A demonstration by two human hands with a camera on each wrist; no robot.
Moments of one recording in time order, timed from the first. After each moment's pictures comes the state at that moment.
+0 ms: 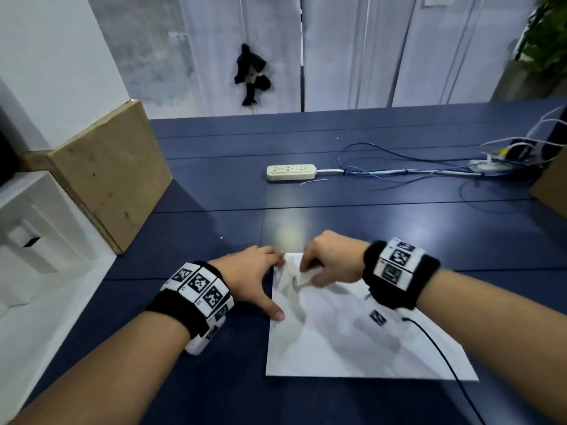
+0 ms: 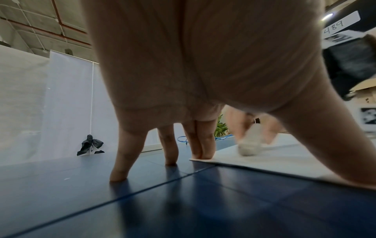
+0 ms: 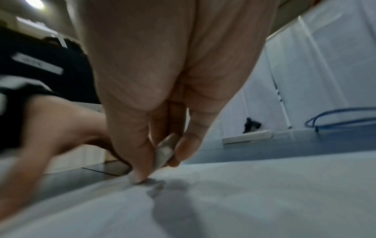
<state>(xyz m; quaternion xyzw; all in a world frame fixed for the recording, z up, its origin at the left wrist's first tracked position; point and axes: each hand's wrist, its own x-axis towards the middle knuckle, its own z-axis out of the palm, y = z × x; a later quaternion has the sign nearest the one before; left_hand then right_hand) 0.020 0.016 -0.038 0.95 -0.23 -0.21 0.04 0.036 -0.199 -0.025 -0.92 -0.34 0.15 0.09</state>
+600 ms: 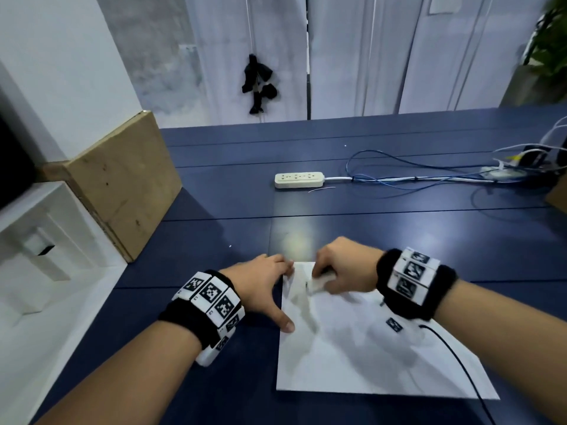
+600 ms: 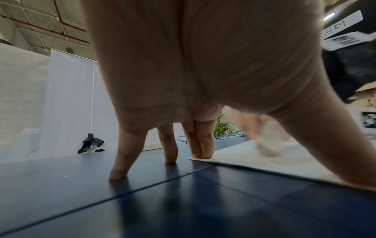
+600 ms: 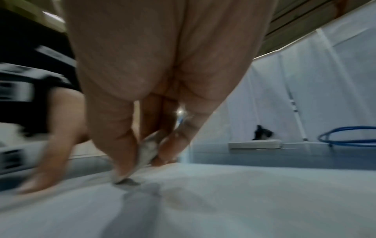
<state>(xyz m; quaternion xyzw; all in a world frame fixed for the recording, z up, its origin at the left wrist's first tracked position) 0.022 0.017 -0.042 0.95 -0.23 -0.20 0.03 0.039 -0.206 -0.029 -0.92 -0.34 0.13 0.10</state>
